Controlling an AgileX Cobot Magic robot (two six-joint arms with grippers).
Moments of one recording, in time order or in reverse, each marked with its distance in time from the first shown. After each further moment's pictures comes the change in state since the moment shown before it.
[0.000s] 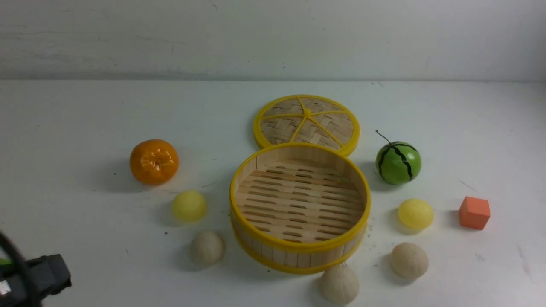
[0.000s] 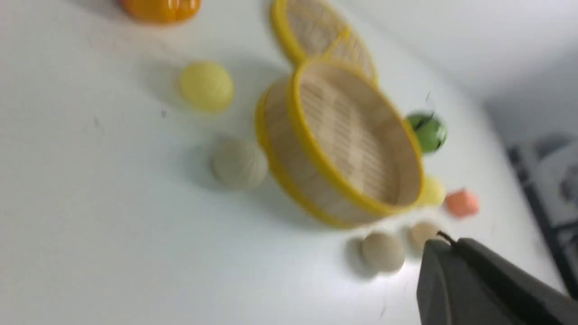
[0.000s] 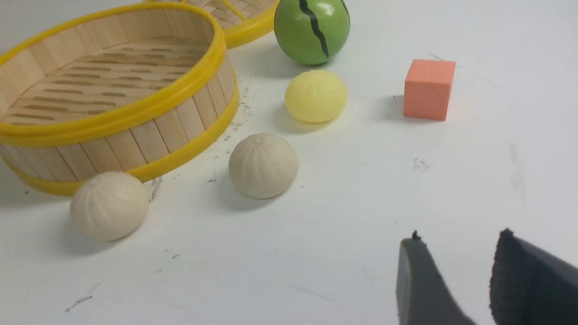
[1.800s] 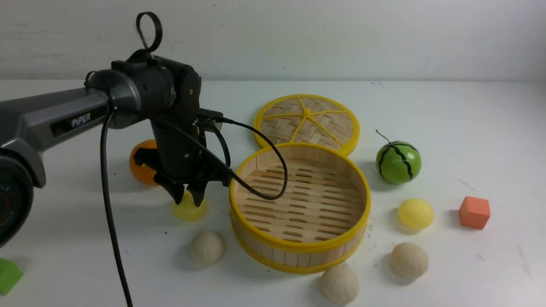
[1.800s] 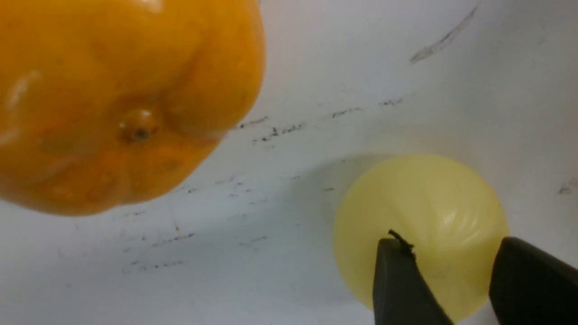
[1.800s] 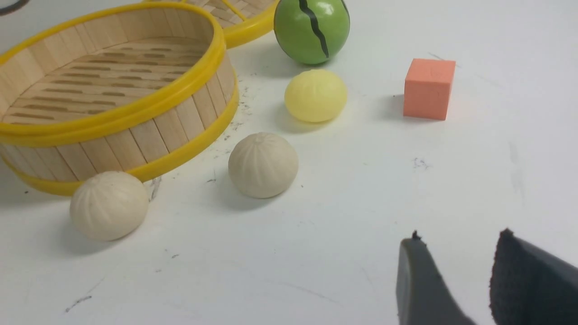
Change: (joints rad) right arm 0.000 0.000 0.000 0.000 0.000 0.000; left arm -0.293 1.631 -1.149 0.679 0.288 -0.015
